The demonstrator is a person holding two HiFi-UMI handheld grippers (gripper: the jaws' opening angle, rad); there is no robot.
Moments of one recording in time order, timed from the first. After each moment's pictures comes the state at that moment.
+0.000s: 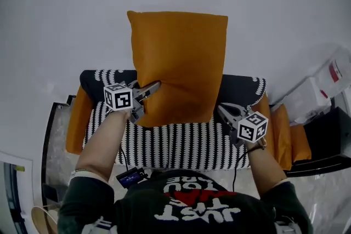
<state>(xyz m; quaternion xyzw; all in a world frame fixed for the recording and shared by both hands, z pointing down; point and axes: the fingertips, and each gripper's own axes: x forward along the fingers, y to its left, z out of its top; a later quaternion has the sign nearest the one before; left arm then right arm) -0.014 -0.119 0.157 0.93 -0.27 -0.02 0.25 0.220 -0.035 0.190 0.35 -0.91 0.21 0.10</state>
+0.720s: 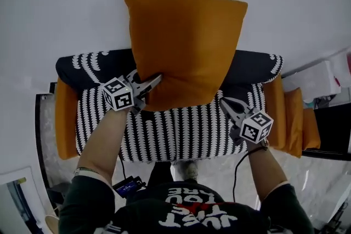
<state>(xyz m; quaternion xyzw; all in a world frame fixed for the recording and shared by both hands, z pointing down) -0.044 -0.214 0.320 0.95 -0.21 -0.03 0.25 0.169 -0.102 0.324 0.39 -0.86 0.29 0.11</state>
